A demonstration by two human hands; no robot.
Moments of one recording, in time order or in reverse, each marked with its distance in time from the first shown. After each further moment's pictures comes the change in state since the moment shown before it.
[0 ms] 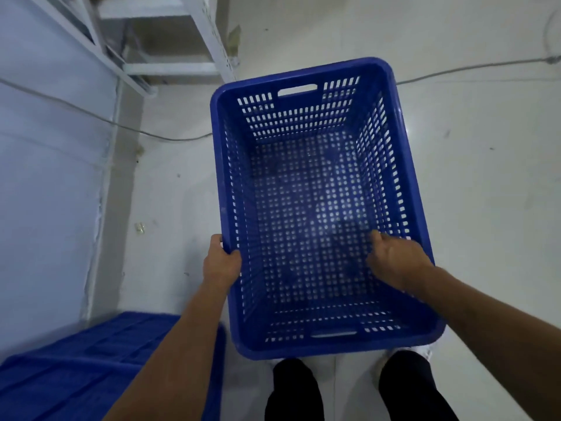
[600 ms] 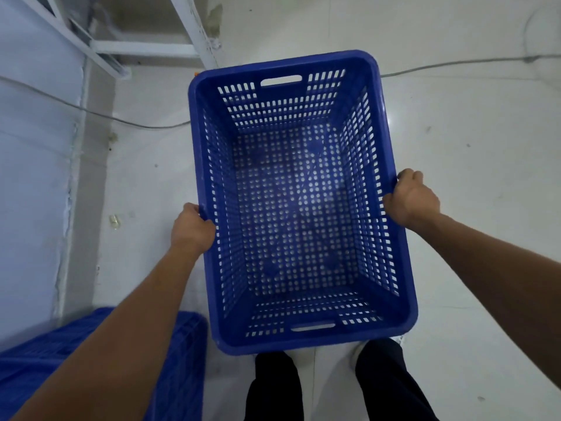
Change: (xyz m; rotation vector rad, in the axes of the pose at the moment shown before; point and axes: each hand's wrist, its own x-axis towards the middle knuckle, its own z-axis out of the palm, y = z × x) left_hand 0.050 0.042 -0.015 0.331 0.047 0.026; right_hand 0.052 0.064 -0.059 0.329 0.245 0.438
